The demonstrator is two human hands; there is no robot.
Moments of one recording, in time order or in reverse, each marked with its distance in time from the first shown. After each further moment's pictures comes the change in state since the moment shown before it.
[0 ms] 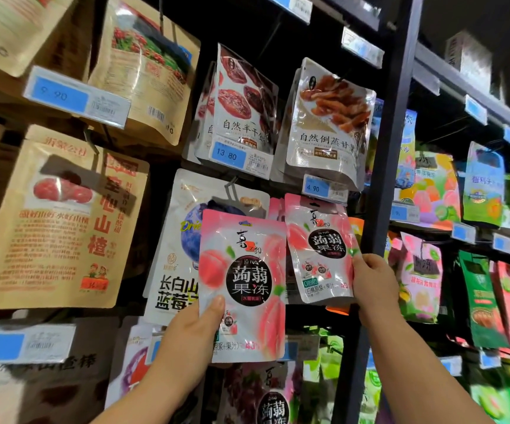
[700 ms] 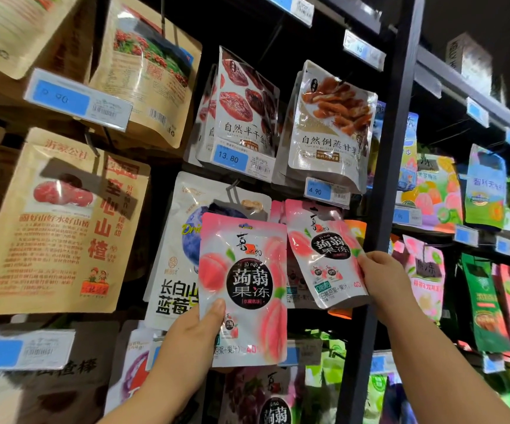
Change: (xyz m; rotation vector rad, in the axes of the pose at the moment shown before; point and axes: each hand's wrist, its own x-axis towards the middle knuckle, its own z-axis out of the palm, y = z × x) left_hand 0.005 -0.002 -0.003 -0.005 0.010 -0.017; right_hand 0.020 -0.006 -0.013 -0.107 -0.109 0.051
